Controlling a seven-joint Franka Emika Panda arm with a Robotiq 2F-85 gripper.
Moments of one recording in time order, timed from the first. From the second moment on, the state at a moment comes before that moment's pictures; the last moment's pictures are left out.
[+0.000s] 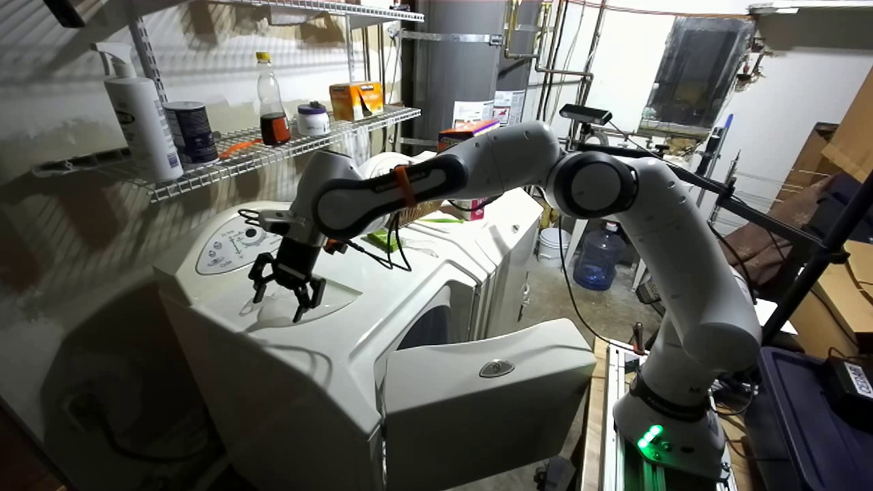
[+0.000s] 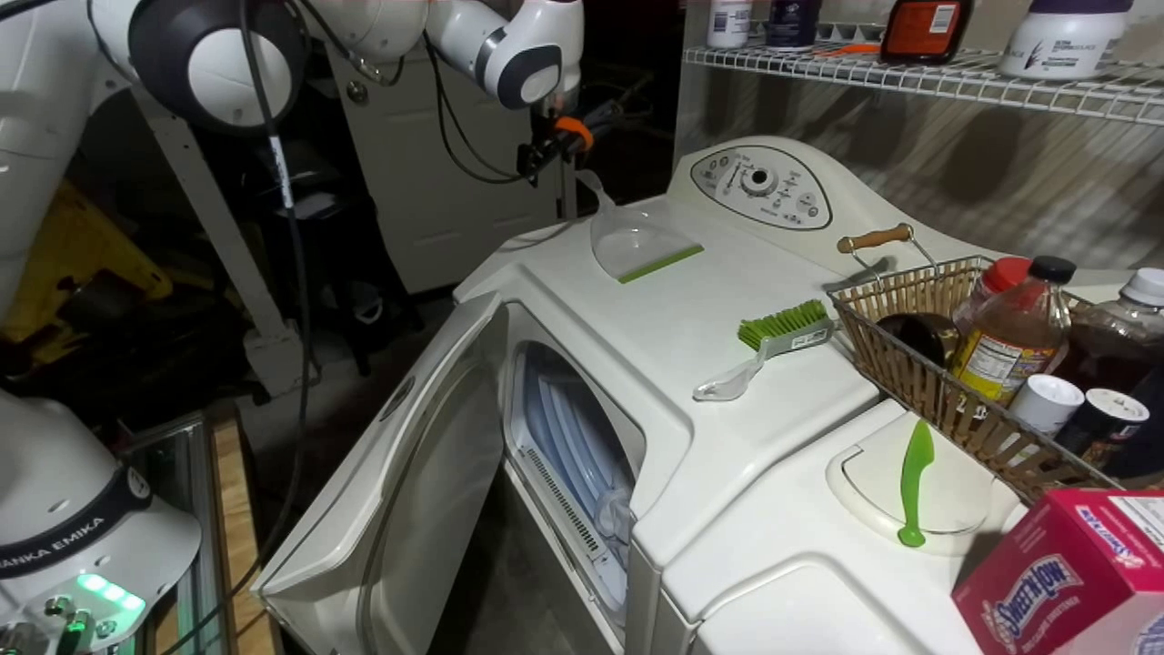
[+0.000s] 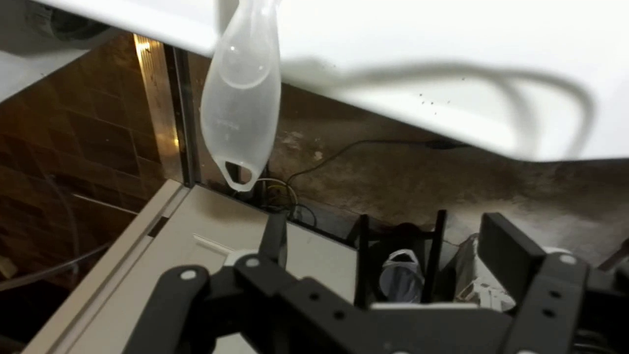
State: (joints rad) arm -0.09 0.75 0.49 -1.30 0.06 2.31 -1.58
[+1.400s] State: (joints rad) arm 0.11 0.93 0.23 -0.97 0.06 2.26 -1.41
